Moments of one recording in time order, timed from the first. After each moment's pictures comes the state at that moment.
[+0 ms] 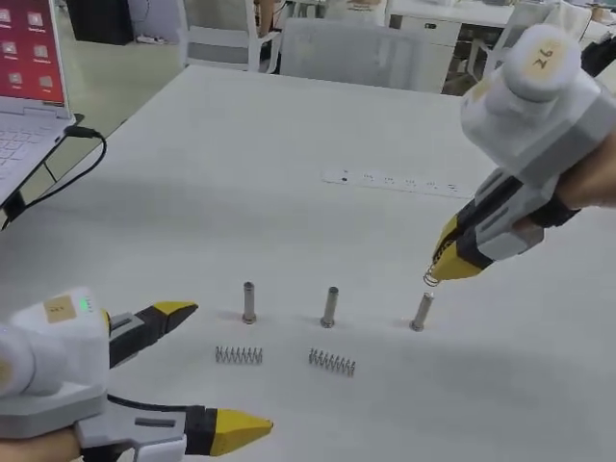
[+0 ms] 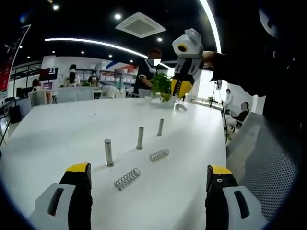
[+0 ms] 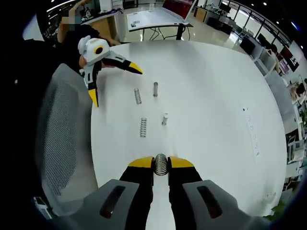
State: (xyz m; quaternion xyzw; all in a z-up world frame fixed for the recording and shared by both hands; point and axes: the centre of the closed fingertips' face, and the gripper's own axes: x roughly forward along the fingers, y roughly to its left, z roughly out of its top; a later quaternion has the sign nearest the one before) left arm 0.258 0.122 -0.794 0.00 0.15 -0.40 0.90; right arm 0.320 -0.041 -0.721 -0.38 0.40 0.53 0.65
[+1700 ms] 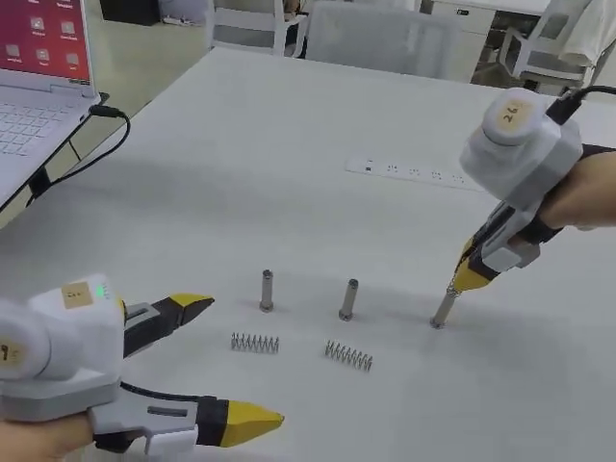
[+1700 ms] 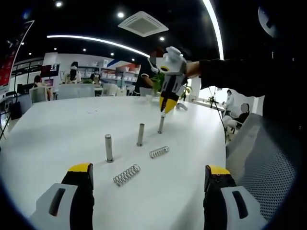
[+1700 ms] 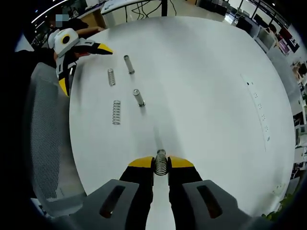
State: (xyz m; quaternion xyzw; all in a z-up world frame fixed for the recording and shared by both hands) left arm 0.254 0.123 -0.799 -0.01 0.16 -0.40 0.90; right arm 0.365 -0.060 -0.788 -0.37 0.47 0.50 0.63
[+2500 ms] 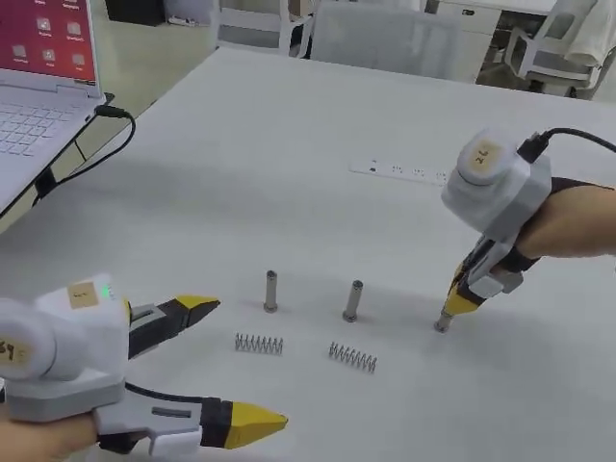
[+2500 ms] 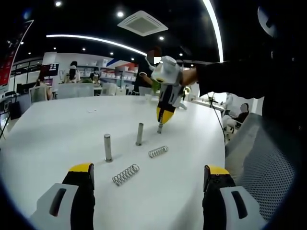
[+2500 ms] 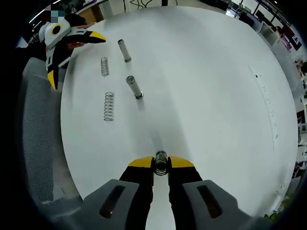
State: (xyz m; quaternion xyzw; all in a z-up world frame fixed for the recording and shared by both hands) left arm 0.253 0.122 -0.800 0.00 0.16 -0.40 0.90; right arm 0.361 -0.059 -0.828 -0.38 0.49 0.49 0.62
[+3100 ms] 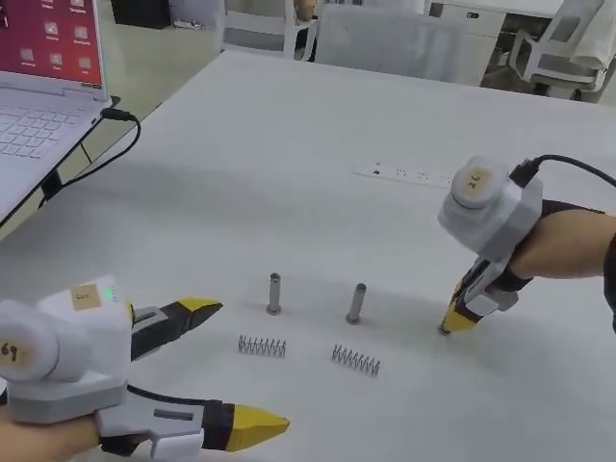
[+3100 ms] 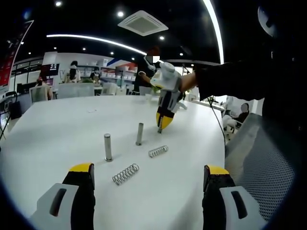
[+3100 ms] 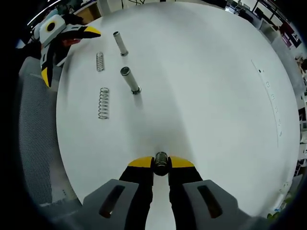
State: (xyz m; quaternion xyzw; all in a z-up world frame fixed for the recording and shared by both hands) left arm 0.253 0.122 -0.798 0.00 0.16 -0.40 0.90; right arm 0.363 -0.061 -0.844 -0.38 0.49 0.48 0.62
